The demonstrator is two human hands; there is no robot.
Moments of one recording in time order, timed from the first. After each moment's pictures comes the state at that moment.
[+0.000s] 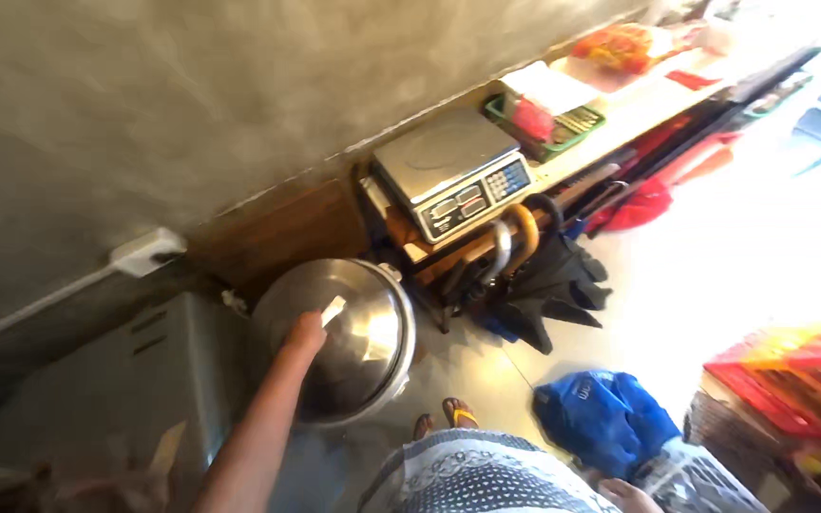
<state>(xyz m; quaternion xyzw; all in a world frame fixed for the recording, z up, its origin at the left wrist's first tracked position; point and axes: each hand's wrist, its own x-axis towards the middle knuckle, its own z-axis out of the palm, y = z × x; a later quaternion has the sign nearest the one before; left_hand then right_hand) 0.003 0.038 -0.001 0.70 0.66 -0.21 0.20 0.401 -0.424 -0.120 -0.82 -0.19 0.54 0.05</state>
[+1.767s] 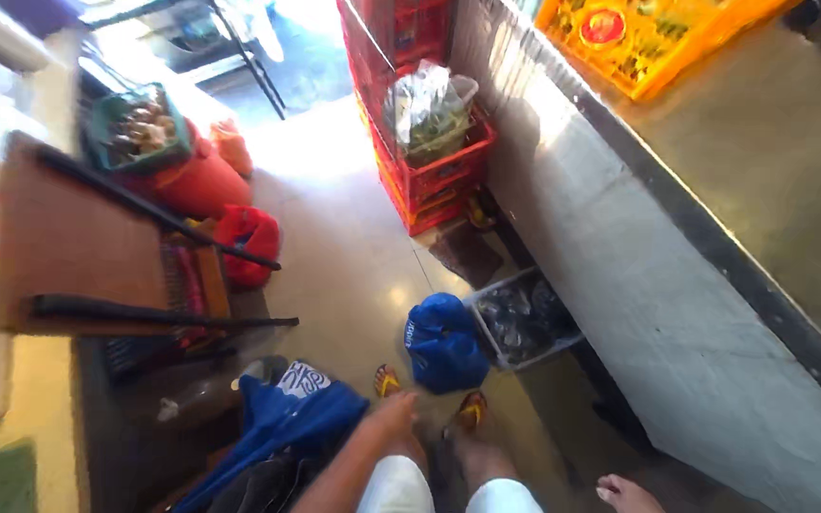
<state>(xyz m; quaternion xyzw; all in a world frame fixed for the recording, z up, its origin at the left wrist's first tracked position) 0.711 -0.237 -0.250 0.77 -0.23 -0.57 0.15 0.468 -0.617 -0.186 -0.69 0.42 0.51 0.29</state>
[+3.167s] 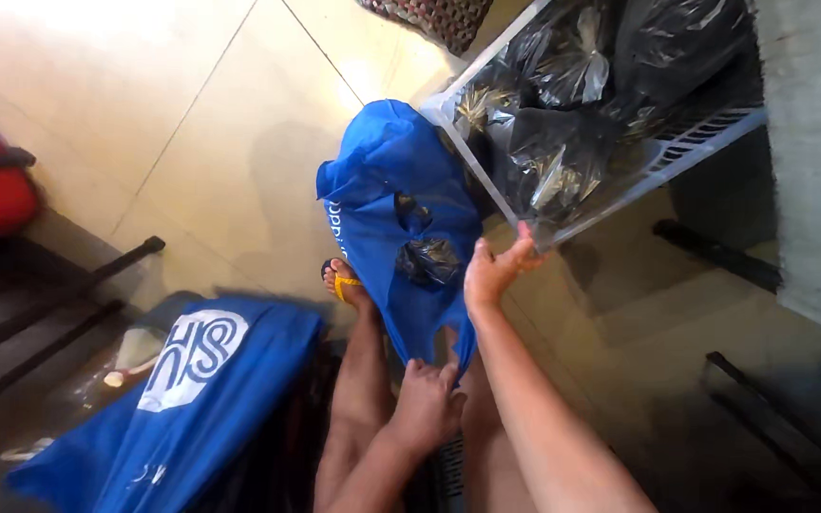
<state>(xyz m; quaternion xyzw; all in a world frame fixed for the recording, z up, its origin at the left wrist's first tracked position) 0.625 -0.352 -0.471 0.74 -0.28 -0.56 0.25 0.652 -0.519 -0.597 -0.65 0.68 0.01 0.34</state>
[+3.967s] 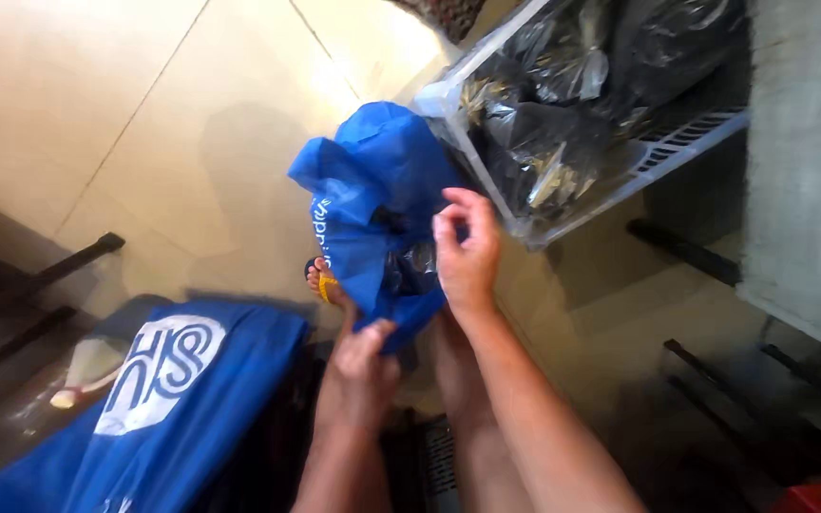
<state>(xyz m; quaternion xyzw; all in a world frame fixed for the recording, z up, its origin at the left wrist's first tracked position) 0.689 -0.333 -0.498 0.89 -0.15 -0.23 0.37 0.705 -0.519 -0.549 -0.78 0.40 0.01 0.48</state>
